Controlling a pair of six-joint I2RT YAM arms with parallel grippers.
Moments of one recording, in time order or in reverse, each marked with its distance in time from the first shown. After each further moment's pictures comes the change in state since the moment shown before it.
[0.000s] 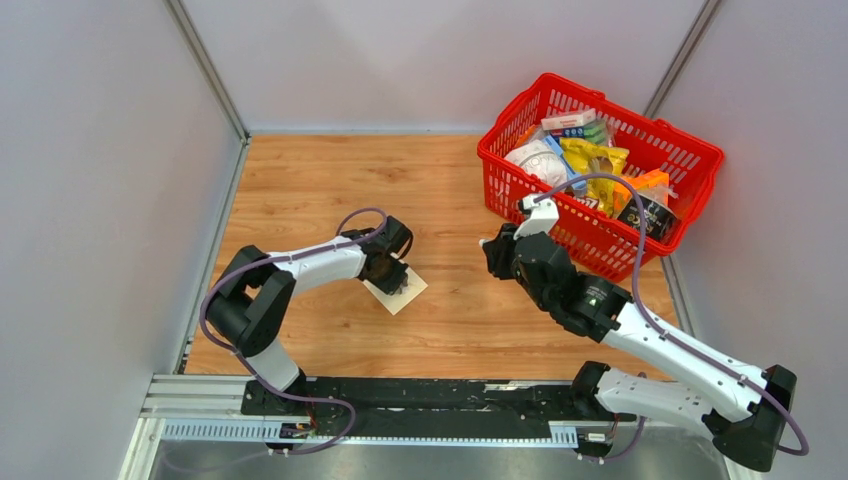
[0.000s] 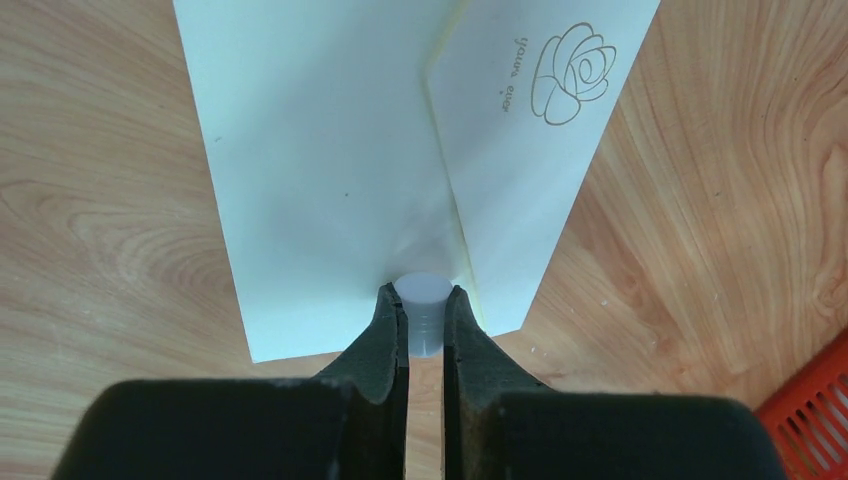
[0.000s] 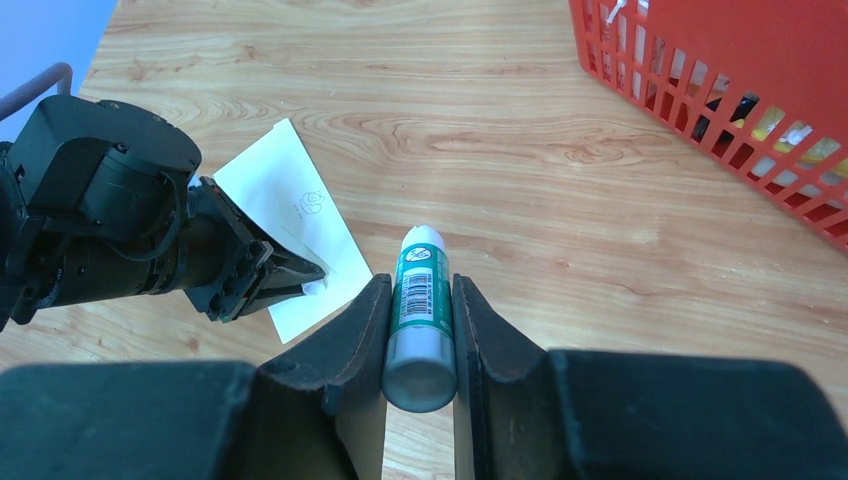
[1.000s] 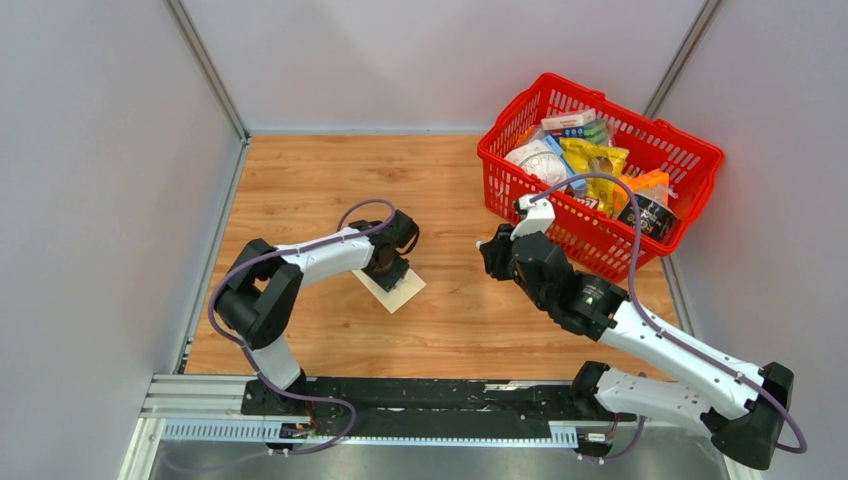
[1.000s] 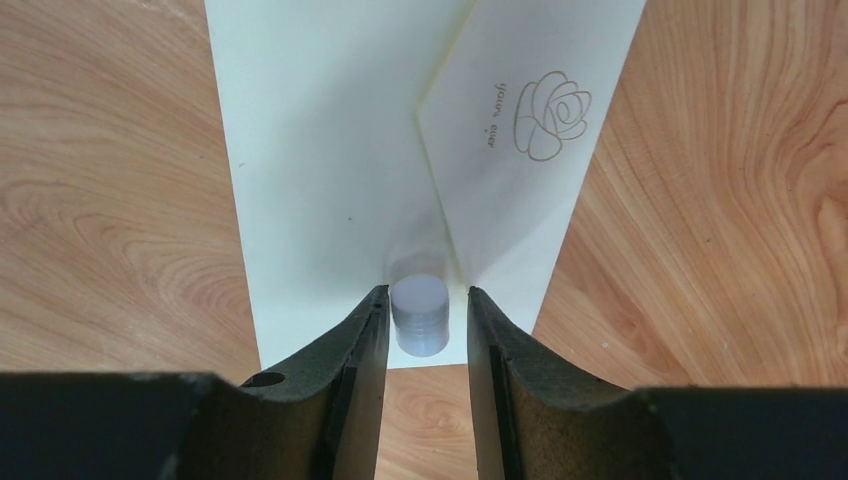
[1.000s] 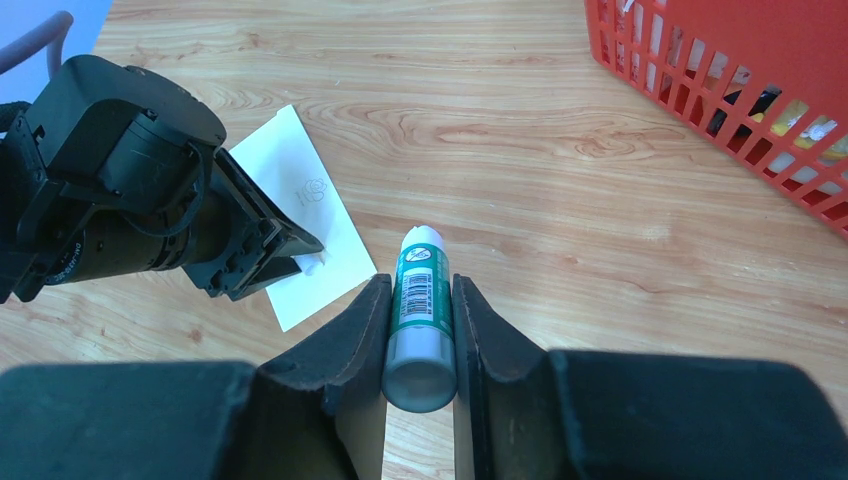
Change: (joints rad) left arm -0.015 0.060 0.105 -0.126 -0.125 0.024; right arm 0.000 0.016 0.000 0.004 -0.024 0.006
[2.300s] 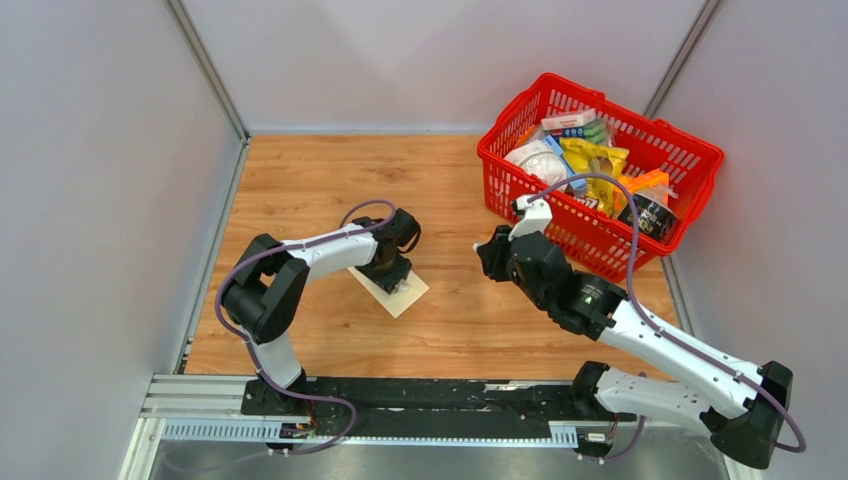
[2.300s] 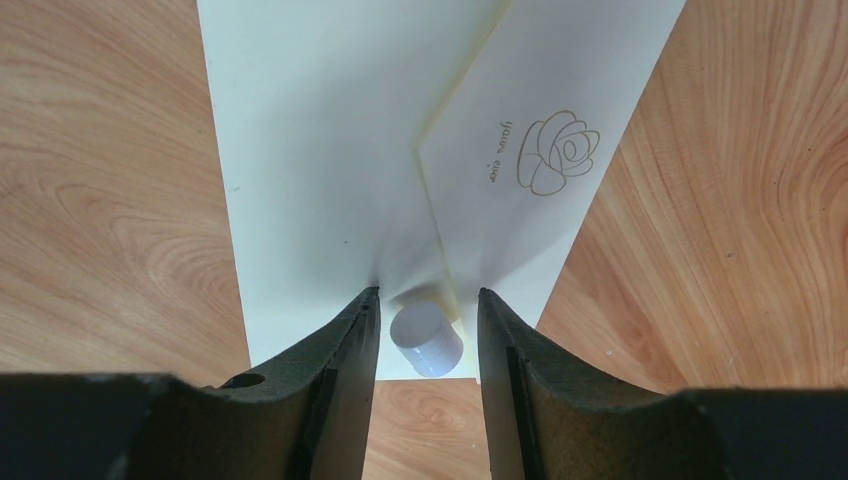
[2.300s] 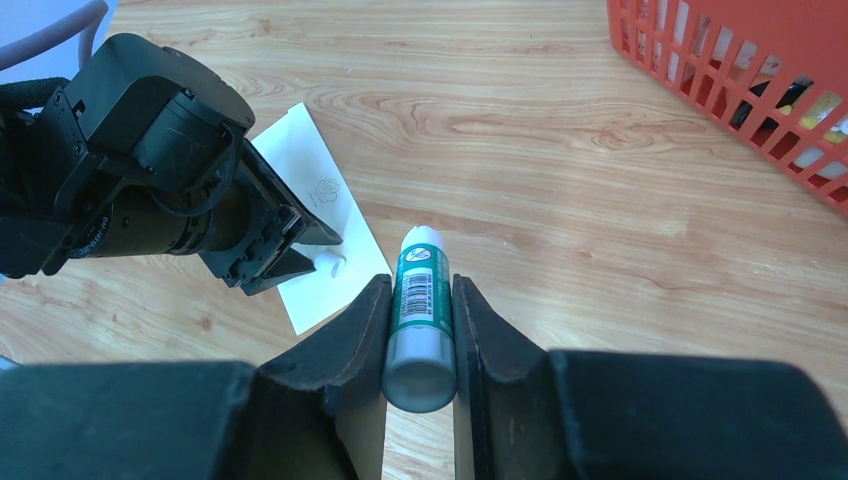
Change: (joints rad) left arm 0.008 0.044 0.046 -0.054 0.039 -0.047; right arm 0.000 0.005 0.000 0.000 -0.030 0.007
